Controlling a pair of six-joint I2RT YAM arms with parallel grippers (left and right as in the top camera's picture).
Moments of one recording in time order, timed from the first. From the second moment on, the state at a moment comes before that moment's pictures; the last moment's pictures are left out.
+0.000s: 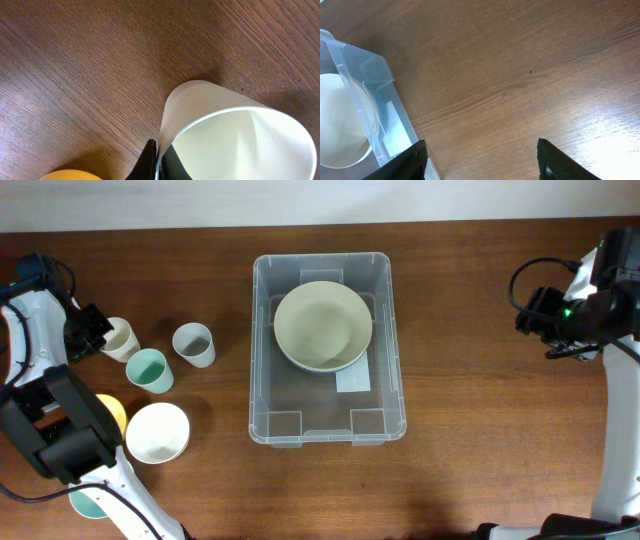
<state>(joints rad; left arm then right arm) 0.45 2.23 1.93 -1.10 -0.03 -0.26 -0.25 1.54 1.70 -1.30 -0.10 0.25</state>
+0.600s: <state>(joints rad) 0.30 2.13 2.45 -1.51 0.04 -0.16 -0.25 1.54 1.70 -1.30 -0.10 0.25</state>
